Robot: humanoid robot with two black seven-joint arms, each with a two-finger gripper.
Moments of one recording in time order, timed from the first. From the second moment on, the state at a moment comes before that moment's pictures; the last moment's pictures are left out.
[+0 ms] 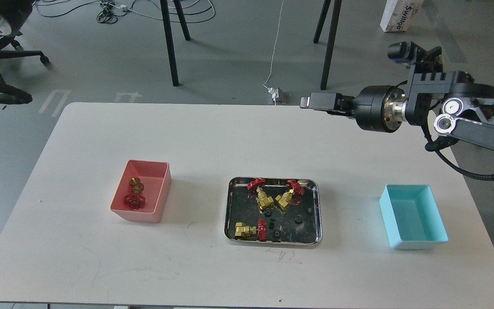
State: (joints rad) left arm -0.92 0.71 -0.95 -1.07 1.01 -0.02 -0.06; right arm 1.37 -0.65 -0.20 1.31 -0.90 0.22 0.07
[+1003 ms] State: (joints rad) left arm -1.20 0.68 -0.95 -0.91 0.99 -0.07 -0.06; right arm 1.39 -0.09 -0.66 1.04 -1.17 0.39 0.13
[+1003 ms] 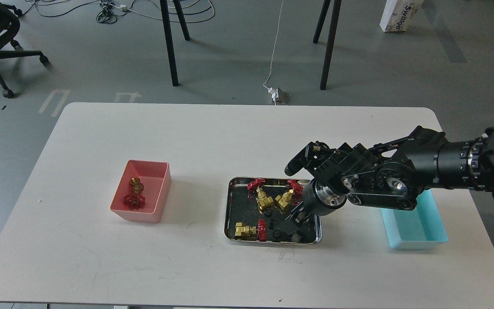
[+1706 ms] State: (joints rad) left arm -1.21 0.68 -0.95 -0.91 0.99 -0.07 -0.06; right arm 1.37 -0.01 -0.71 0.97 -1.22 0.39 0.15
